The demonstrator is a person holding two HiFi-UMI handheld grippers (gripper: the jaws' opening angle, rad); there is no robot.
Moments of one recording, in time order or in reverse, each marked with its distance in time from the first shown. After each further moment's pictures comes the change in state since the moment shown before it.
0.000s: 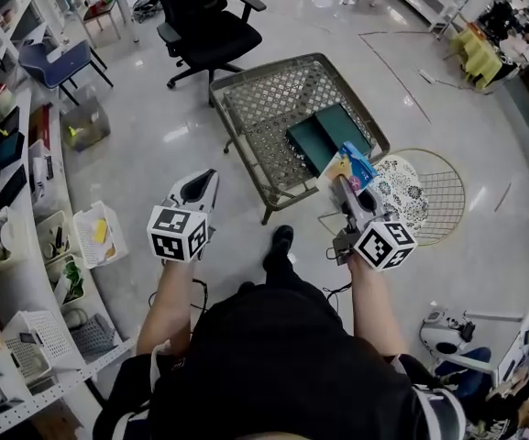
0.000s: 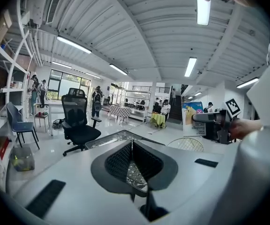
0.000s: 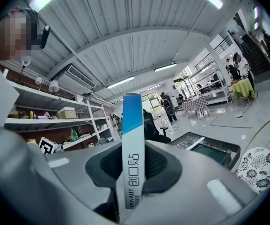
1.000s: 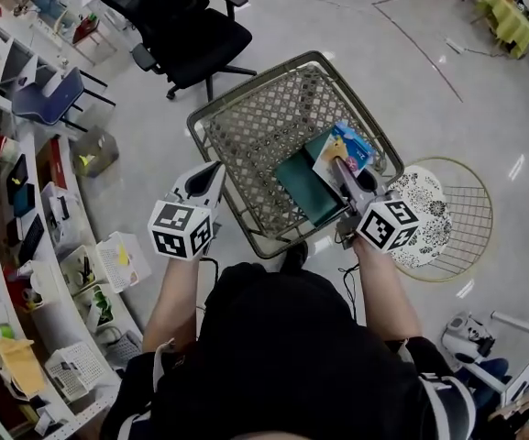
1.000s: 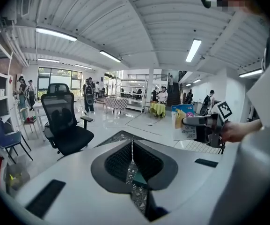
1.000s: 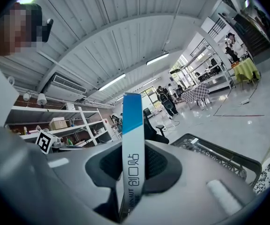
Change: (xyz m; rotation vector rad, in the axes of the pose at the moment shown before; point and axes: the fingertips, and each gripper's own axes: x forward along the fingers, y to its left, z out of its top) left arm 0.247 -0.002 0.091 0.083 0.144 -0.017; right arm 0.166 -0.205 0.052 0.133 0.043 0.054
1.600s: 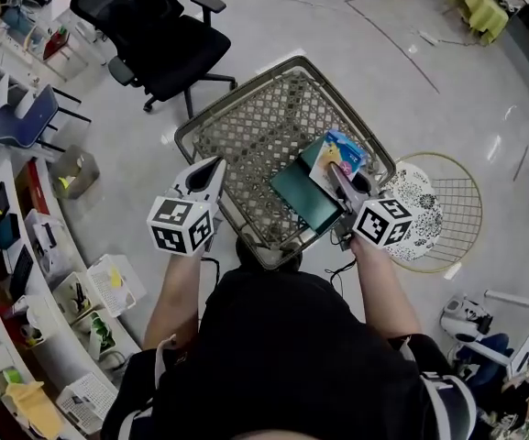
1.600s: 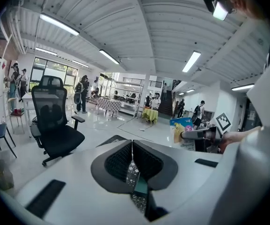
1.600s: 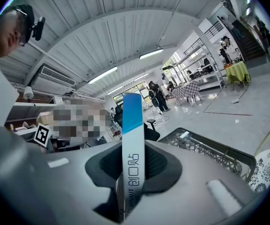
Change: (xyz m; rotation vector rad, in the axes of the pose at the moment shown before) left arm 0.038 0.038 0.016 -0.061 -0.042 -0.139; right arm 0.029 -0.009 -0.022 0.008 0.069 -0.137
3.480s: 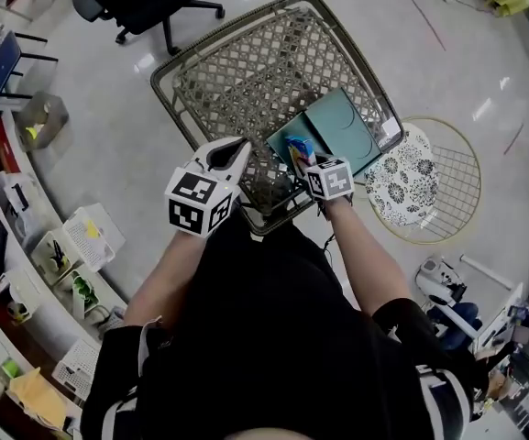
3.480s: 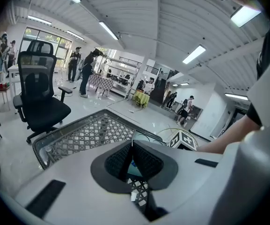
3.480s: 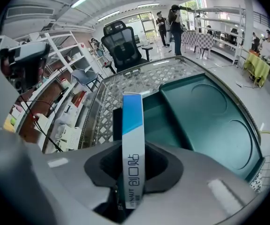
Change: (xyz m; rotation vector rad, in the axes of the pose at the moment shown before) left arm 0.066 -0.021 -0.097 -0.093 0.249 -0.156; right arm 0.056 -0.102 -0.267 -0.167 0.865 -0.173
